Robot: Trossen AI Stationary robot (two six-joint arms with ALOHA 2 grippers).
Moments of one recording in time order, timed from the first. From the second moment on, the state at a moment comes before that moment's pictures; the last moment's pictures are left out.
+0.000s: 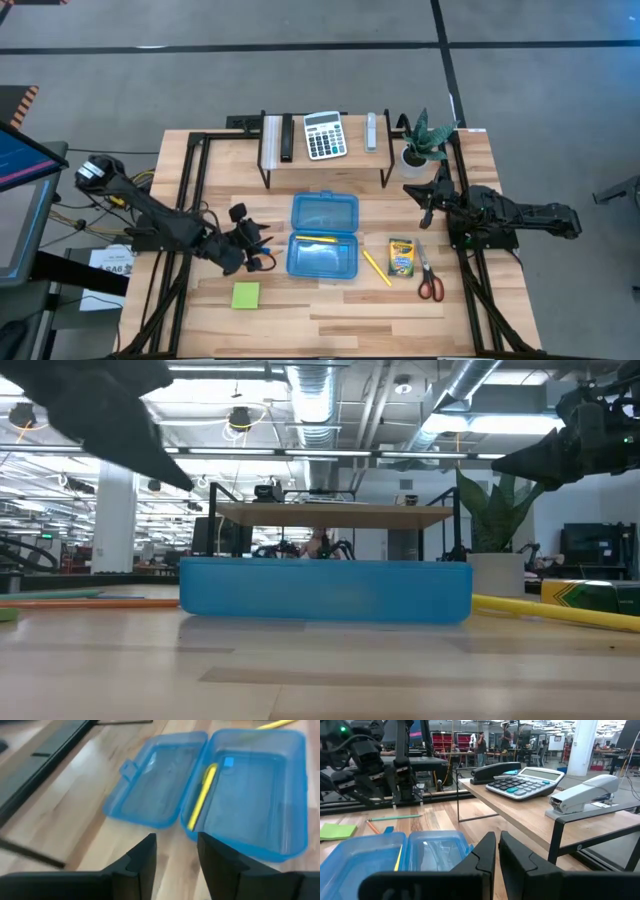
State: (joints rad) left arm -0.49 1.16 0.58 -0.28 -0.74 -0.45; right arm -0.07 0.01 0.04 -0.03 0.34 0.01
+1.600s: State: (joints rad) left arm -0.22 1.15 0.59 0.05 -0.40 -0.12; right arm -0.07 0.01 0.04 0.00 0.34 0.01
